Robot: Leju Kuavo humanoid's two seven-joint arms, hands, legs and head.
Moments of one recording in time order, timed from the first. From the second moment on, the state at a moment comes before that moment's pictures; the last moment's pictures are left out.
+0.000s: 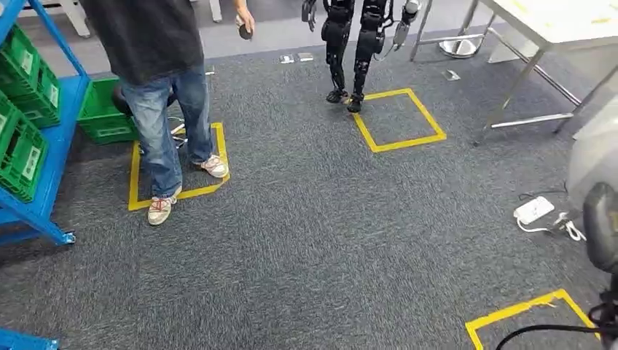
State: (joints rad) left arm -0.05 0.02 0.87 -0.21 -1.25 0.13 -0.33; right arm 0.15 -0.37 -0.32 -1.95 0.22 0.12 -0.42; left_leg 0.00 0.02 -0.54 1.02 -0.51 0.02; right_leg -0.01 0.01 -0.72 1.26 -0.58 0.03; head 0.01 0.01
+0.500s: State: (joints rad) left arm -0.05 0.00 0.89 -0.20 -1.27 0.13 -0.31; right arm 0.15 -0.48 -0.28 -1.87 0.04 0.29 -0.31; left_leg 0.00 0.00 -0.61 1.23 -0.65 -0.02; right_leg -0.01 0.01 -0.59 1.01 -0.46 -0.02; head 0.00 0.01
